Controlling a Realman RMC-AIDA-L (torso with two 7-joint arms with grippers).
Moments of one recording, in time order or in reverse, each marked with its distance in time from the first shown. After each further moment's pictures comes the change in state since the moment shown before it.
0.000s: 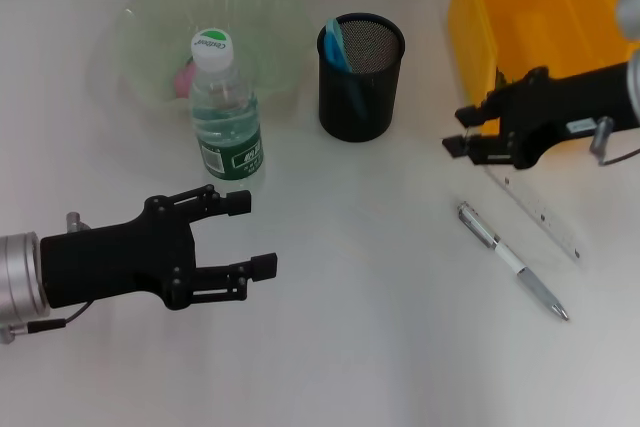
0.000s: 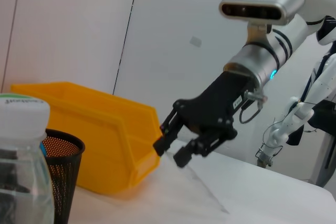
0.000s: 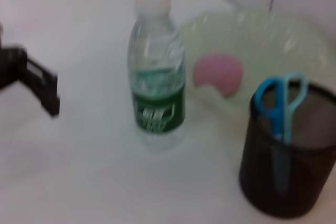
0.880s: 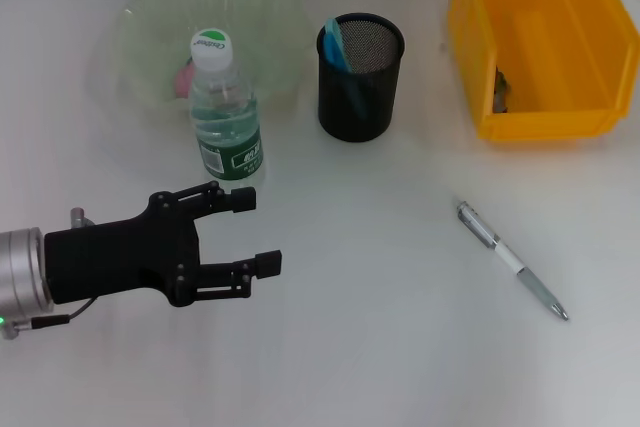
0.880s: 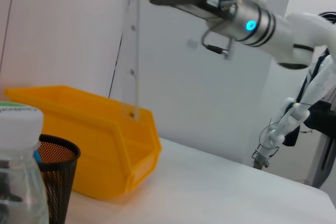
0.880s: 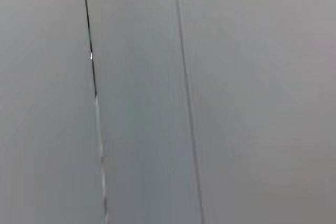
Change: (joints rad) left arm -0.011 -0.001 0.000 0.001 0.000 0.005 -0.002; right arm 0.061 0.001 0.145 0.375 0.844 0.209 -0.423
